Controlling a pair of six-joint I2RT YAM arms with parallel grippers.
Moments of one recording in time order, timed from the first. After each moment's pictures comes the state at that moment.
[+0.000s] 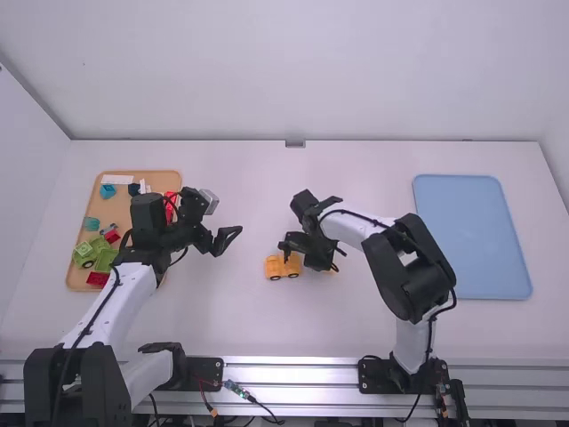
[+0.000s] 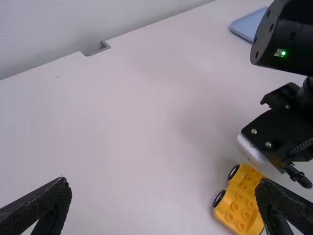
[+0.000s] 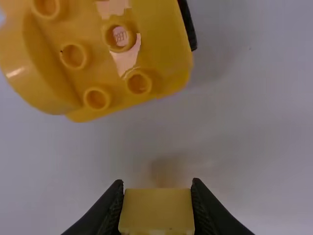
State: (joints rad) left arm 0.11 1.18 0.60 -0.06 0.76 0.39; right arm 0.59 1.97 1.19 -0.82 -0.05 -0.82
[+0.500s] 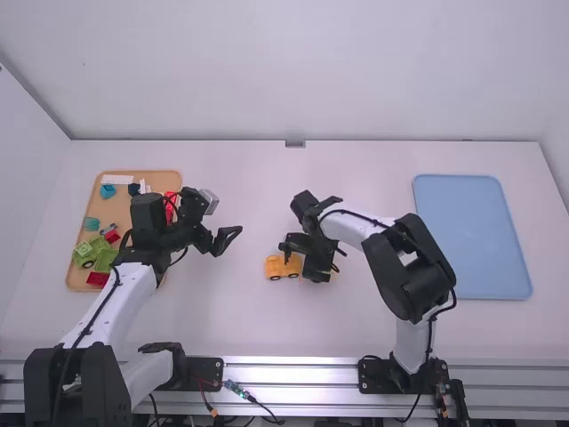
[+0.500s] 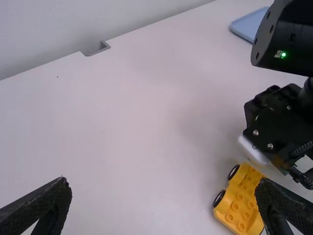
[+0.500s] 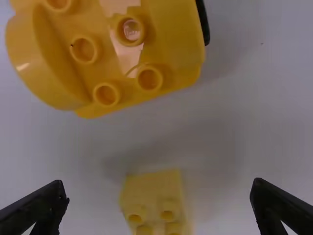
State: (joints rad) left arm 0.11 1.18 0.60 -0.06 0.76 0.40; right arm 0.59 1.97 1.19 -0.84 -0.04 -0.82
